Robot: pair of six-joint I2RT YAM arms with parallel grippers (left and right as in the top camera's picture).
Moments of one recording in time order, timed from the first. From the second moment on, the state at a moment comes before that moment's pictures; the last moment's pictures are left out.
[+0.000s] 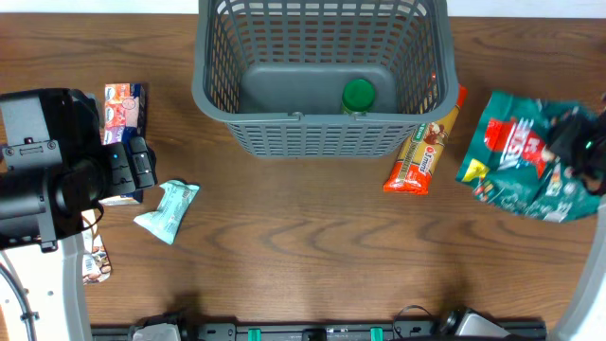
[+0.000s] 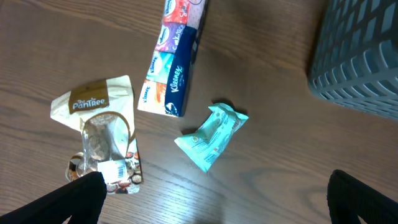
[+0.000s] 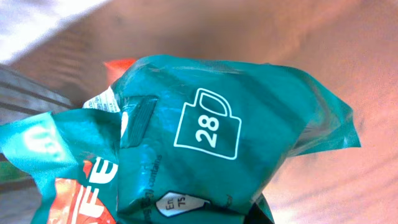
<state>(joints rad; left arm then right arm) 0.15 1.20 1.57 -1.42 -0.06 -0.07 -0.47 1.34 1.52 -1.04 -0.13 0.15</state>
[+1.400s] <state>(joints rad) 0.15 1.20 1.57 -1.45 -0.06 -0.07 0.41 2.04 1.97 -0.74 -0.23 -0.63</state>
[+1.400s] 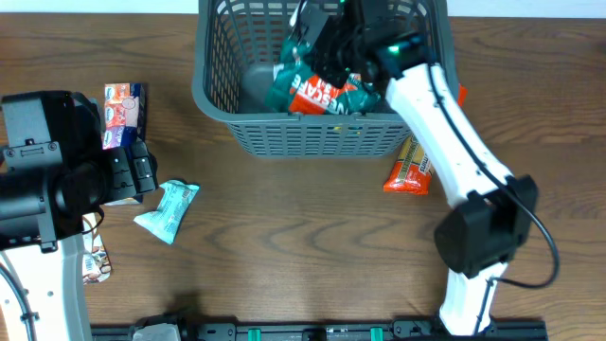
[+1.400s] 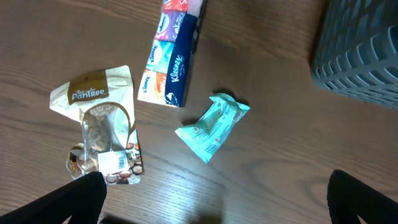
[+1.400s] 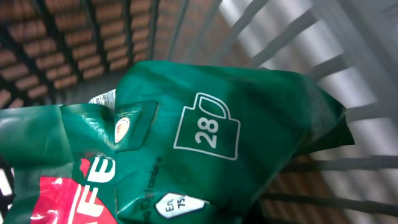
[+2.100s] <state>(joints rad) 0.15 1.20 1.57 -1.45 -0.06 -0.07 0.43 2.05 1.98 -0.82 -0.26 -0.55</state>
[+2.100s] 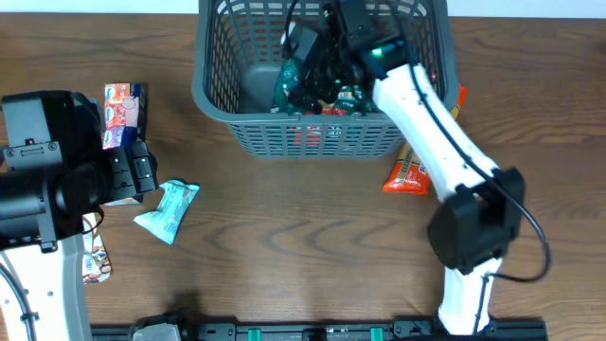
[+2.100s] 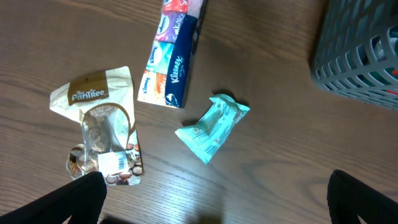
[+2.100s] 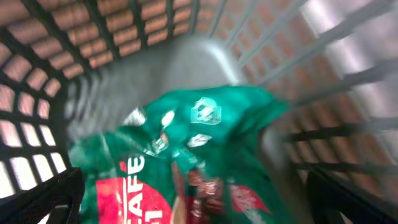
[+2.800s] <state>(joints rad) 0.15 1.20 1.57 -1.45 -0.06 -0.07 -0.23 1.76 2.29 -1.41 0.06 0.40</state>
